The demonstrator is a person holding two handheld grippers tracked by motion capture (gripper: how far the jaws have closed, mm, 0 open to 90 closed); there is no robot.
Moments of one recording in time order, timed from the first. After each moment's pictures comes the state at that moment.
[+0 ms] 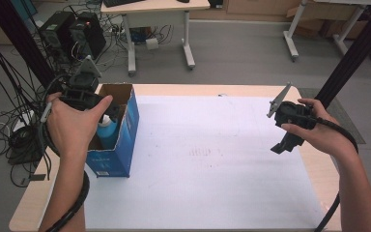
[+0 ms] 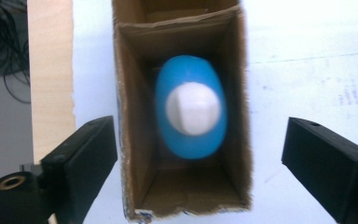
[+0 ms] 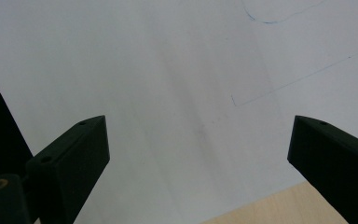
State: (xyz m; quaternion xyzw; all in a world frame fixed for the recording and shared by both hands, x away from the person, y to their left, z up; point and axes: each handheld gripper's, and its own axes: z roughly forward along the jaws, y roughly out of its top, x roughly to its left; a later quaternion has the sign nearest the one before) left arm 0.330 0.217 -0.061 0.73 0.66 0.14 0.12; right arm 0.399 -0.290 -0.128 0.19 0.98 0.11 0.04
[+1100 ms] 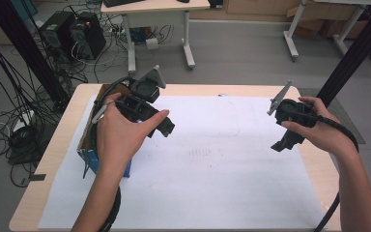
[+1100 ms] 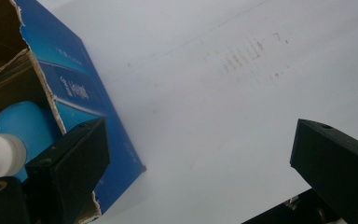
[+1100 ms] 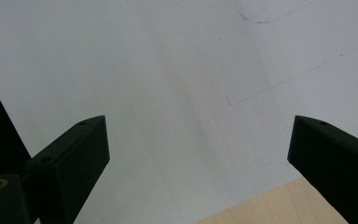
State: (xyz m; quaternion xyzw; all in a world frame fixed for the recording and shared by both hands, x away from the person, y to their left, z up) left arm 0.310 0.125 -0.056 0.84 0.52 0.11 0.15; right arm 0.400 -0.291 -0.124 0.19 0.97 0.11 0.05
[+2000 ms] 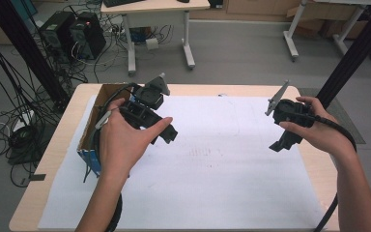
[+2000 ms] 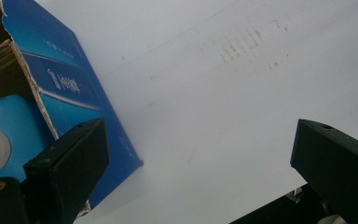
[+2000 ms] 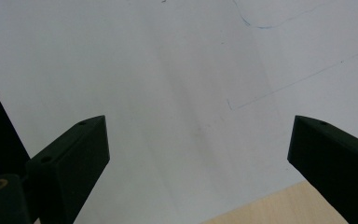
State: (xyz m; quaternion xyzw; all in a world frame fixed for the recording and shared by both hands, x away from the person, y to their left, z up) left arm 0.303 0.117 -0.062 0.84 0.51 0.11 0.14; right arm 0.400 -0.285 -0.124 0.18 0.98 0.11 0.05
